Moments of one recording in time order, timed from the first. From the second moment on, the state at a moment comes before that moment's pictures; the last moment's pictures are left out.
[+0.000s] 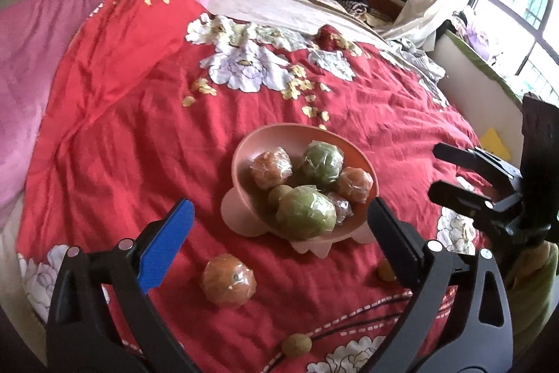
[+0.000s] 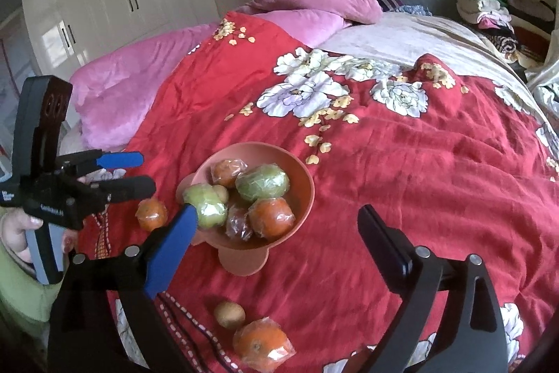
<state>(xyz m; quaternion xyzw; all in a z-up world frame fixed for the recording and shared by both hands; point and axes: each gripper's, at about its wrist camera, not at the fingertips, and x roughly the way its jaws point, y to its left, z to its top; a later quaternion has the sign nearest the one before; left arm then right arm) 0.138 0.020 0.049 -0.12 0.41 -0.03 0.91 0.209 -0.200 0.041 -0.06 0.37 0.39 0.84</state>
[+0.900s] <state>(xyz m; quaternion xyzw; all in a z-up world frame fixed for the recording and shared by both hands) 0.091 0.016 0.060 -0.12 0.39 -0.01 0.91 0.170 -0.212 0.058 -0.07 0.33 0.40 0.85</state>
